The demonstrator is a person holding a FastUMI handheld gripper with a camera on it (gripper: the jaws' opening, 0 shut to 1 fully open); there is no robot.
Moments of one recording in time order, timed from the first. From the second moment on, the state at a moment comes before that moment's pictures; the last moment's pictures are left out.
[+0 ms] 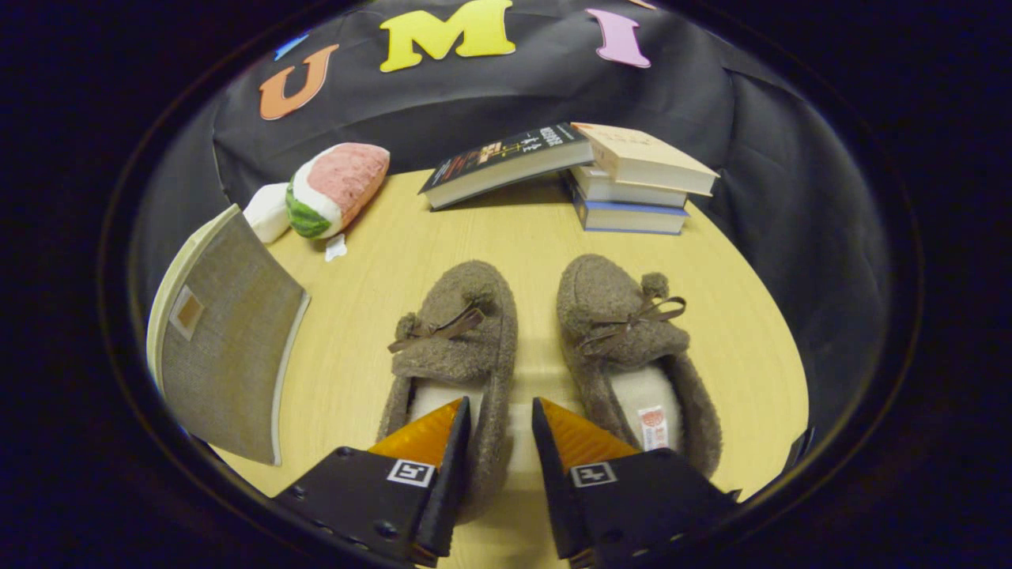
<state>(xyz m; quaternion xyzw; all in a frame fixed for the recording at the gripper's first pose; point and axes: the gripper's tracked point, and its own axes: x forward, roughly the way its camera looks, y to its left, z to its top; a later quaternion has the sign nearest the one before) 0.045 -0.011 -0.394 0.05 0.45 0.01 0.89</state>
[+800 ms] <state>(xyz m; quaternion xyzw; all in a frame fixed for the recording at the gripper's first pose) 0.039 0.000 -0.355 0.16 0.46 0.01 0.87</state>
